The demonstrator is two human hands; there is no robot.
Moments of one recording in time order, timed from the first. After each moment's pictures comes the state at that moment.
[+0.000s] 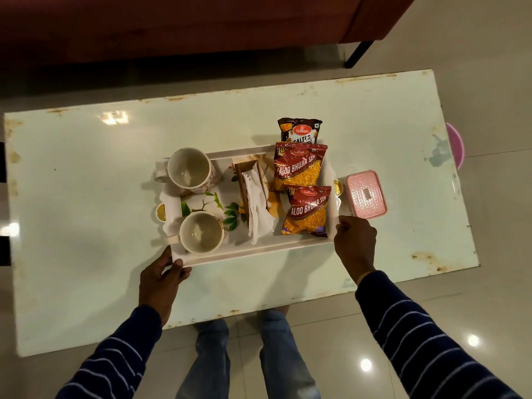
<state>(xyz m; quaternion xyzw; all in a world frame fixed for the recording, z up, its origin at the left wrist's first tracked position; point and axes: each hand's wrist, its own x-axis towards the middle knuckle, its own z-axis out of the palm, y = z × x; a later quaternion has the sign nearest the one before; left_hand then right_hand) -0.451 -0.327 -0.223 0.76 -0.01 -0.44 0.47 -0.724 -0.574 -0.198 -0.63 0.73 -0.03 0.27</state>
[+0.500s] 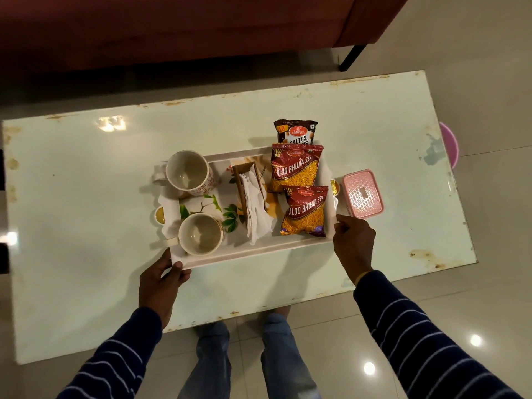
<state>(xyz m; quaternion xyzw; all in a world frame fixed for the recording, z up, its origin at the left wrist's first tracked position) -0.451 -0.328 -0.223 0.76 0.00 -0.44 0.47 -0.726 -0.568 -0.198 -0.59 0.74 -0.08 0.30</state>
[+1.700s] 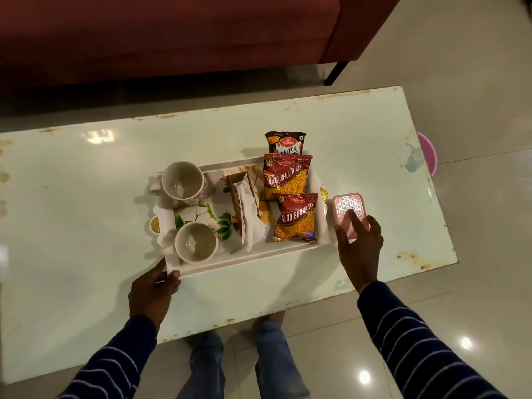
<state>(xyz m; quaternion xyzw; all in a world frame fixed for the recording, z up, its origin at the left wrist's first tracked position) -0.444 -0.327 -0.214 0.85 -0.06 -0.41 0.34 -0.771 -0.570 -0.214 -0.66 0.72 -0.09 0.21</state>
